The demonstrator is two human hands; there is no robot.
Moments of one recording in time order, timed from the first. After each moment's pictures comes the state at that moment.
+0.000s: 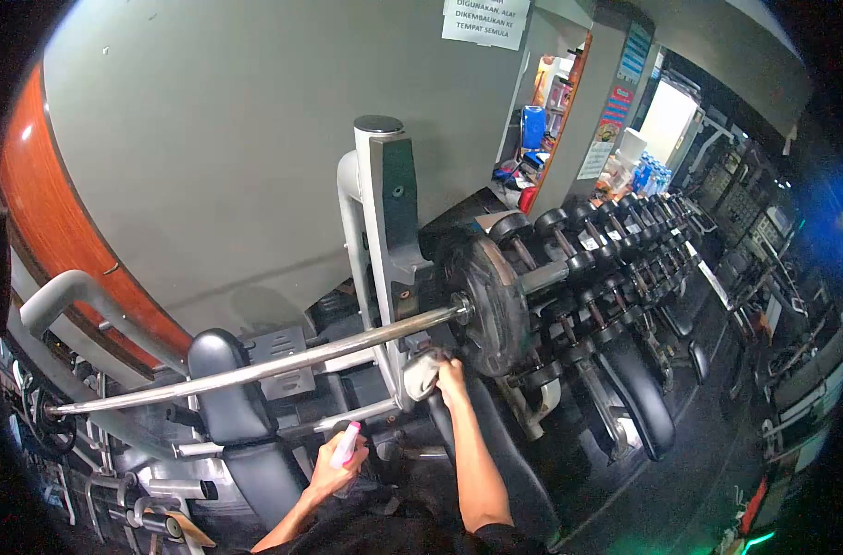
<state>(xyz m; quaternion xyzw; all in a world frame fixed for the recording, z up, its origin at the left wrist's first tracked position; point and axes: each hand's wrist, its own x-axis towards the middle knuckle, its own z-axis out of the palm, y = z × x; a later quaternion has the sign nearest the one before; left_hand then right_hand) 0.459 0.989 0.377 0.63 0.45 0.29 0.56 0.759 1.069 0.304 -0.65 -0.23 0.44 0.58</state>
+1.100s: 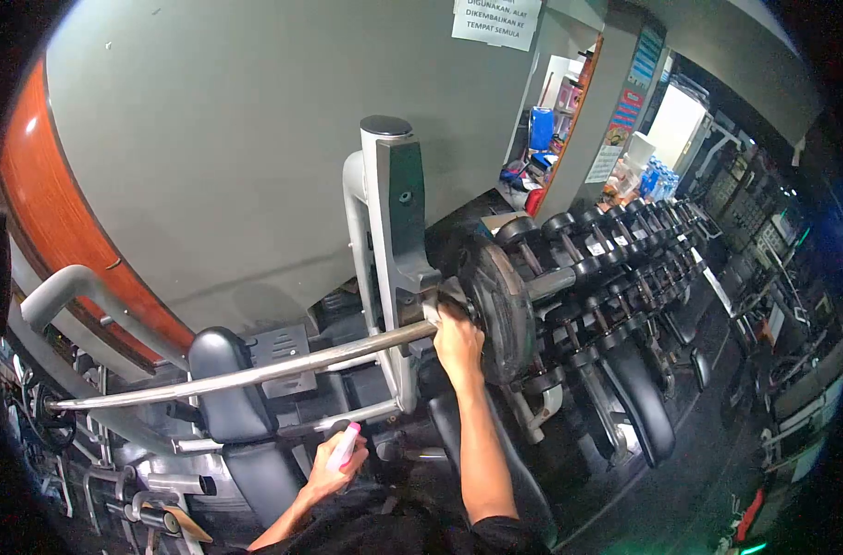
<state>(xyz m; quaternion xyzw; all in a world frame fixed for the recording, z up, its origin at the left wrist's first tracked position) 0.463 0.998 0.409 0.70 0.40 0.34 0.48 0.749 1.093 0.457 -0.76 -0.58 -0.06 0.31</state>
